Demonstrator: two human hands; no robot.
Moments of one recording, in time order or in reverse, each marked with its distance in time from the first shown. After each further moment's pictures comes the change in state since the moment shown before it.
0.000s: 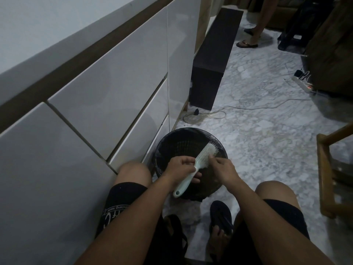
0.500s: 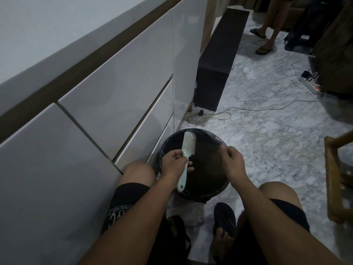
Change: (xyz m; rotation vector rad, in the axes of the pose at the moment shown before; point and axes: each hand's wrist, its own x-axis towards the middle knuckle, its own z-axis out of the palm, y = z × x) left_hand 0.007 0.007 -0.010 -0.161 0.361 0.066; right_hand 0.010 -0.010 -0.004 0.166 0.227 -0.096
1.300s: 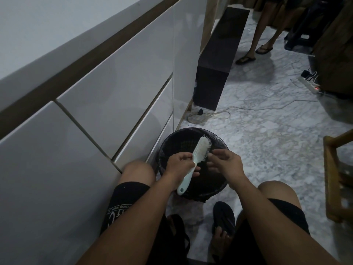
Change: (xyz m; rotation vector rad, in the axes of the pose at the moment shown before) left_hand -0.005 -0.004 0.002 0.077 -0.230 -0.029; right_hand -0.012 -0.005 0.000 0.262 -0.175 0.155
